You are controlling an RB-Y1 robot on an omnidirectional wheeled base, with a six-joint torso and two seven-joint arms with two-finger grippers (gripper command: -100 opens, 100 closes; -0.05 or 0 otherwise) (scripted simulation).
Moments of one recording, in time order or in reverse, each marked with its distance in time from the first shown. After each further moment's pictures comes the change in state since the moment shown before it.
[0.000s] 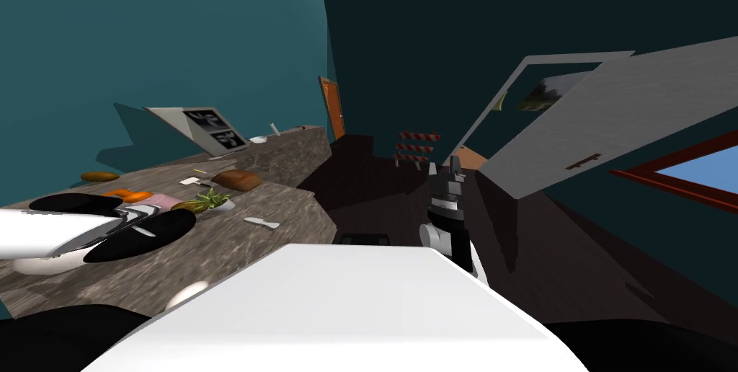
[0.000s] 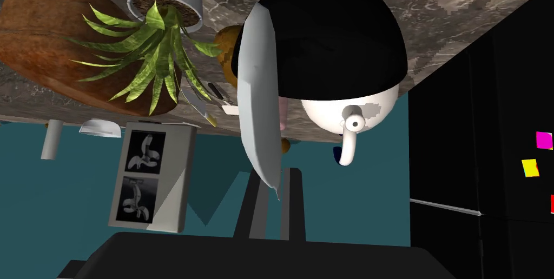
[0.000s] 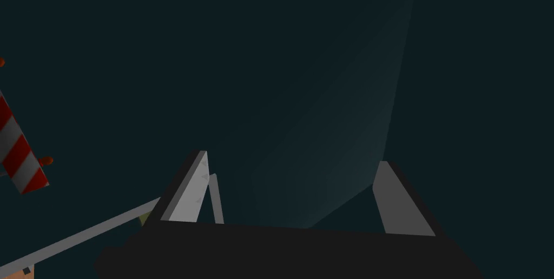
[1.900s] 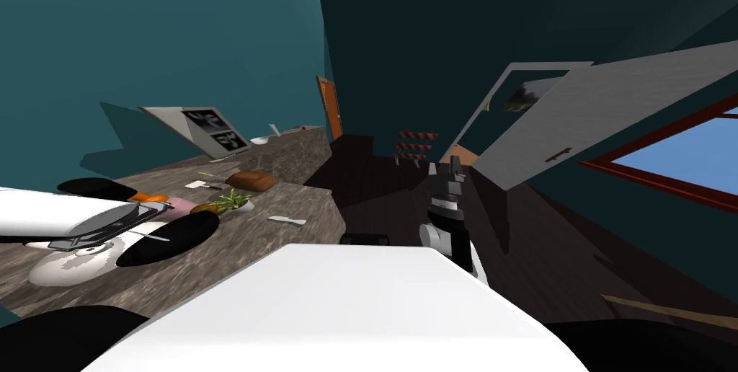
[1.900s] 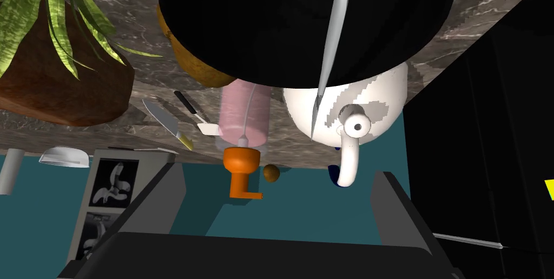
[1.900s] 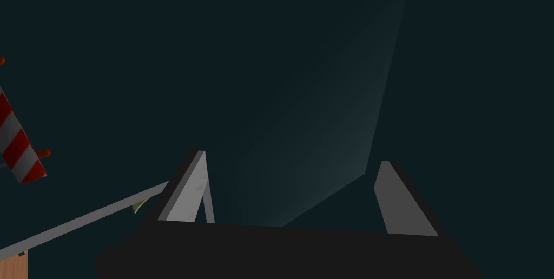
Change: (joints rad) left arm 0.051 0.143 -0.030 0.002 0.213 0.089 0.029; right arm 0.000 0.000 0.000 0.000 0.000 0.000 0.000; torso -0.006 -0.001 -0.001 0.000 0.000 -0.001
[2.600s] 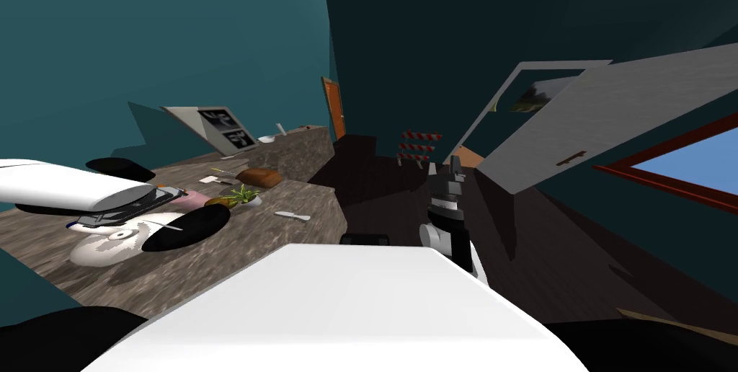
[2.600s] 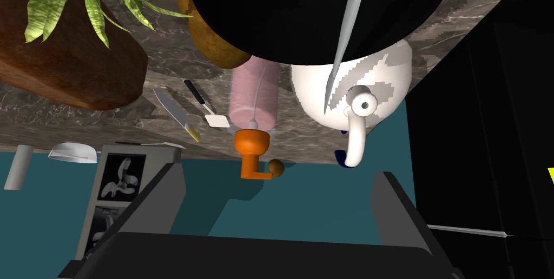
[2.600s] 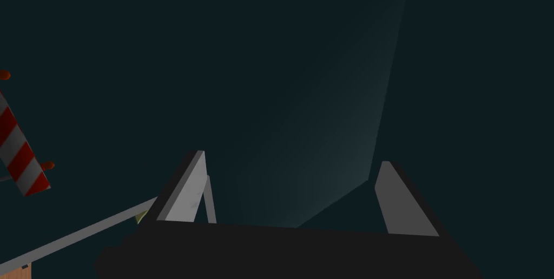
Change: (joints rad) left arm 0.044 0.103 0.086 -0.041 0.068 0.068 0.005; right arm 0.000 0.000 0.000 0.000 0.000 0.000 0.000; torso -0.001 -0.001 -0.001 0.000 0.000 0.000
